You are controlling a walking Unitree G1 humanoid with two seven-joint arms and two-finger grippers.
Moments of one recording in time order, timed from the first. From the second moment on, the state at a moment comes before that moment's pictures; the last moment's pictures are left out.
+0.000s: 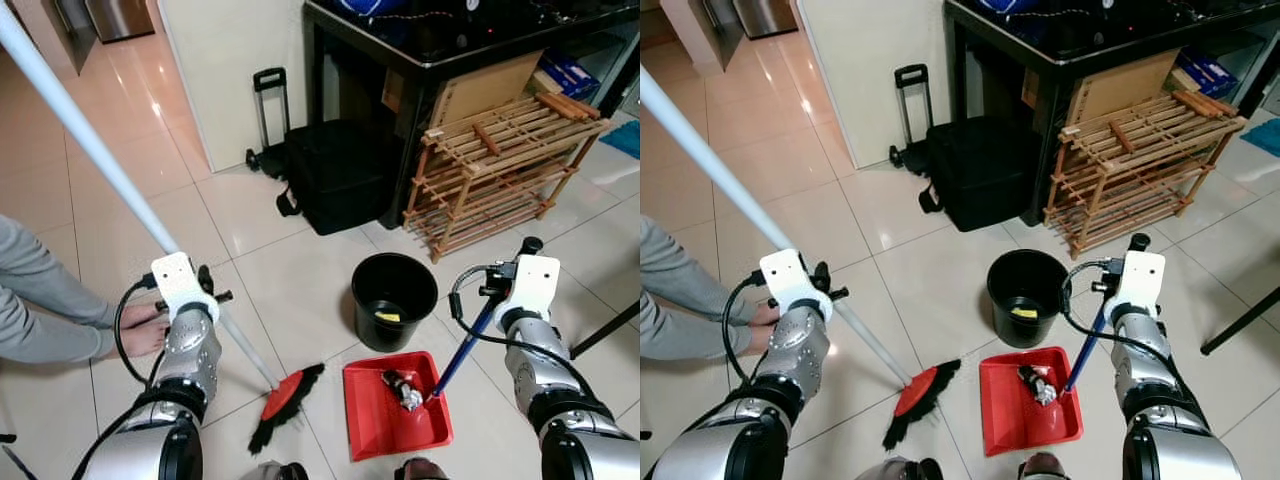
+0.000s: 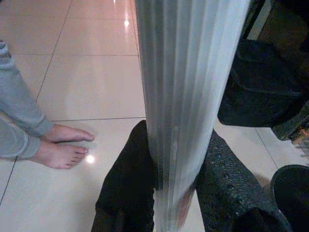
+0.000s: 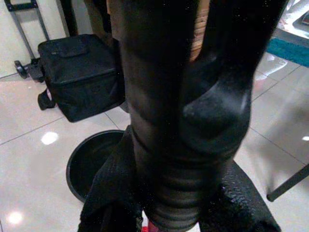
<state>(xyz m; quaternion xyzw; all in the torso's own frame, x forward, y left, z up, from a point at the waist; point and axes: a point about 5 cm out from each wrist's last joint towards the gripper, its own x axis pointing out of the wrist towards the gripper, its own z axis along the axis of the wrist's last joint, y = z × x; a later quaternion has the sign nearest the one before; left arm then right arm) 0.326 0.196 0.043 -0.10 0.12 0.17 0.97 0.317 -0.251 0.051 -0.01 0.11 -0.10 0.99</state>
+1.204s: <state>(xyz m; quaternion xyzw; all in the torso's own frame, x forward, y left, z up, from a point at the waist) 0.323 0.197 0.040 -0.12 0.13 0.17 0.97 0.317 -0.249 0.051 -0.01 0.11 -0.10 0.99</state>
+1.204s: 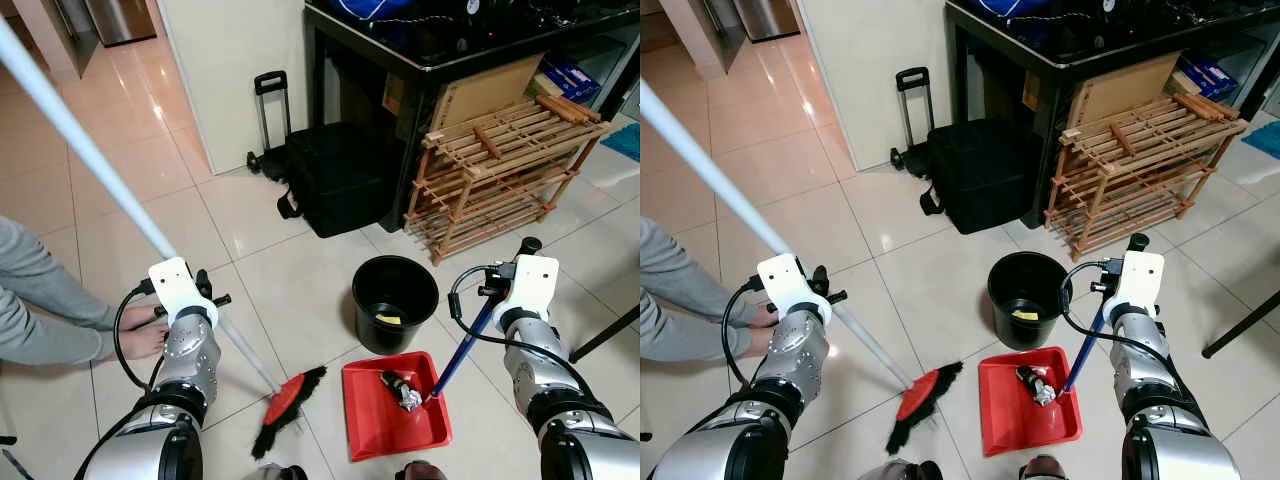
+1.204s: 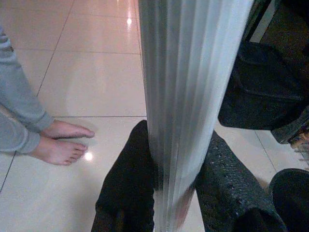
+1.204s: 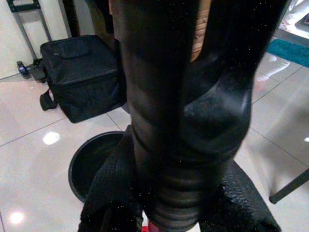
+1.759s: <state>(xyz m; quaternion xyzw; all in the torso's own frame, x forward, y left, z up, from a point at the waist) 0.323 0.196 0.039 -0.12 0.13 0.17 0.97 0.317 -0.249 0.051 -0.01 0.11 -0.10 0.99</state>
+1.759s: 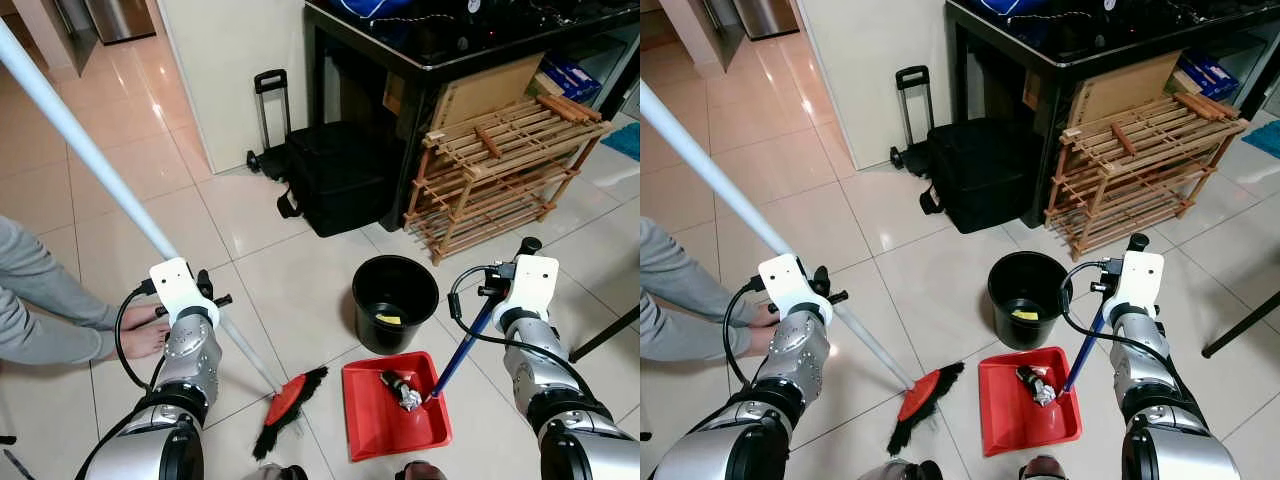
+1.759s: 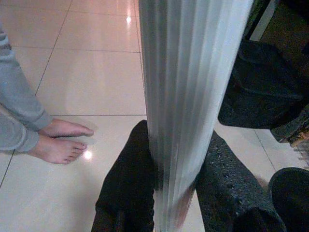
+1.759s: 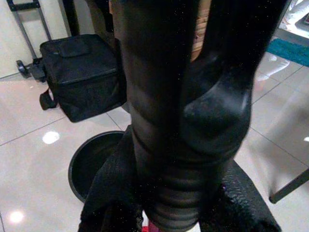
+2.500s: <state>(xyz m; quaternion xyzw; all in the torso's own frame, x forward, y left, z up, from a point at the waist) 0.323 0.200 0.040 -0.12 0.13 0.18 0.97 0.317 -0.246 0.050 -0.01 0.11 -0.10 0.99</state>
